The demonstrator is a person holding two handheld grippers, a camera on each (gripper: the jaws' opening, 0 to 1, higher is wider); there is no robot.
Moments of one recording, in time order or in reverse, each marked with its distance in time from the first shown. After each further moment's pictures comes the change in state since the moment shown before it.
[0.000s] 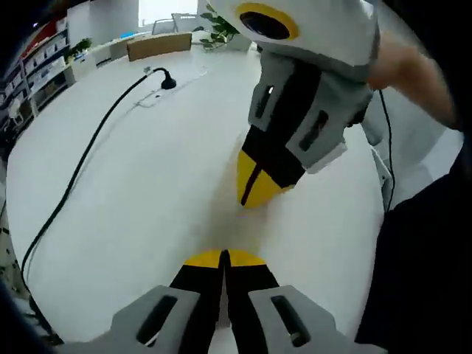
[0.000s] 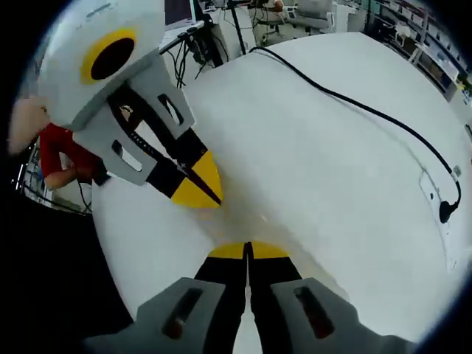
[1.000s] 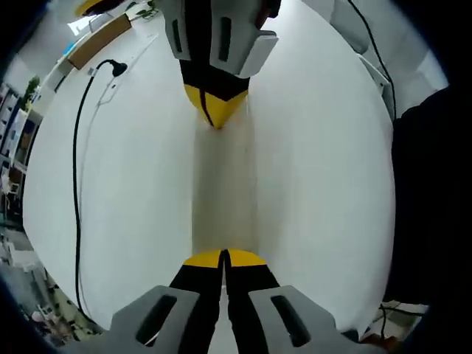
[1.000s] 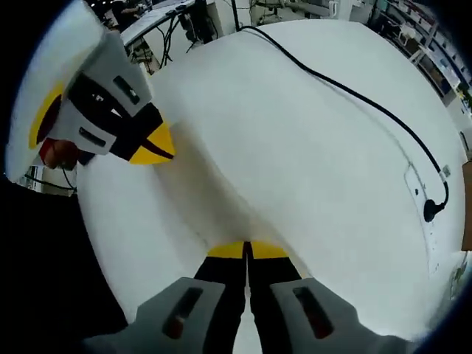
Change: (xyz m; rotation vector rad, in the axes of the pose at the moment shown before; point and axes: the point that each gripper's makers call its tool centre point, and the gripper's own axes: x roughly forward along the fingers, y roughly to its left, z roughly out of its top) left arm -0.020 0.018 -0.036 0.463 0.390 0.123; right arm -0.009 -0.031 -0.021 -0.047 0.121 -0.068
